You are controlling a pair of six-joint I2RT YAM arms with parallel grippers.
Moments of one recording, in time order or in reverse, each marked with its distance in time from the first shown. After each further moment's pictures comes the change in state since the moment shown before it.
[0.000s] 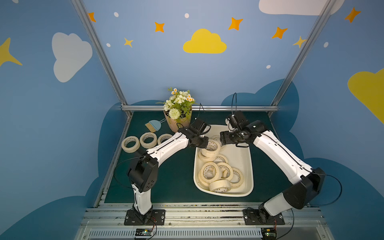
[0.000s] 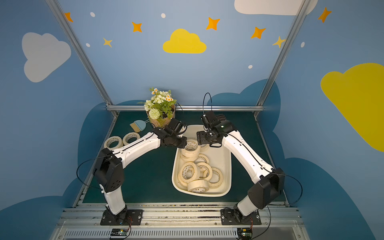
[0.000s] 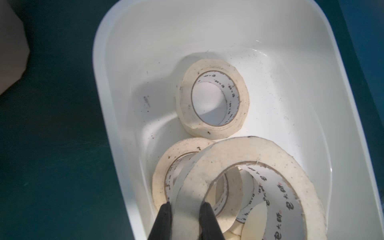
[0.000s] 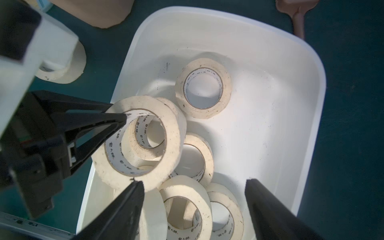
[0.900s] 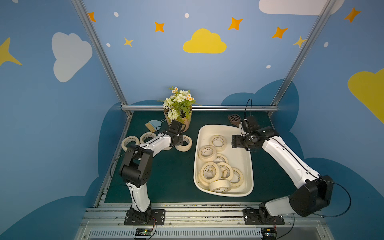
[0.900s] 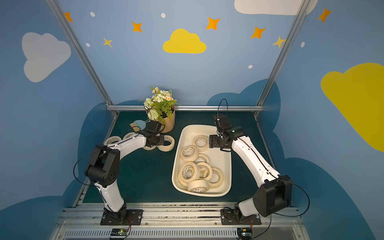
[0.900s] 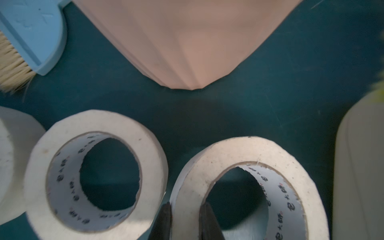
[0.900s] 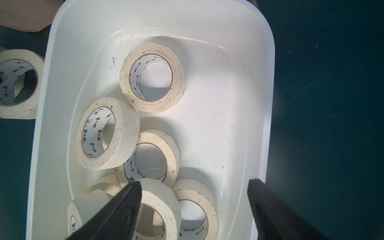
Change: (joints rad) left arm 0.302 0.060 -0.246 0.291 -0.215 0.027; right arm -0.164 -0.056 -0.209 0.071 -0.024 -0.008
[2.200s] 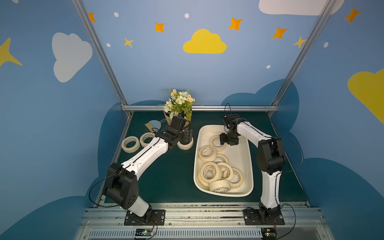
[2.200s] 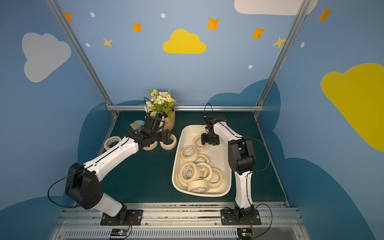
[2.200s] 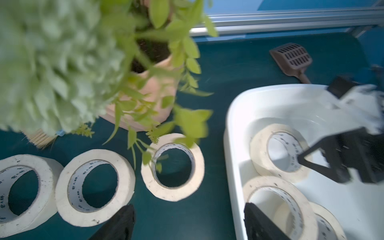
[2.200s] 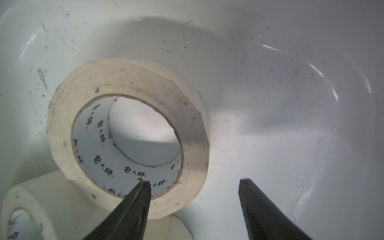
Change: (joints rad) left arm -0.155 -0.374 -0.015 -0.105 0.030 0.035; right arm -0.030 0.671 0.359 0.017 -0.124 -0.042
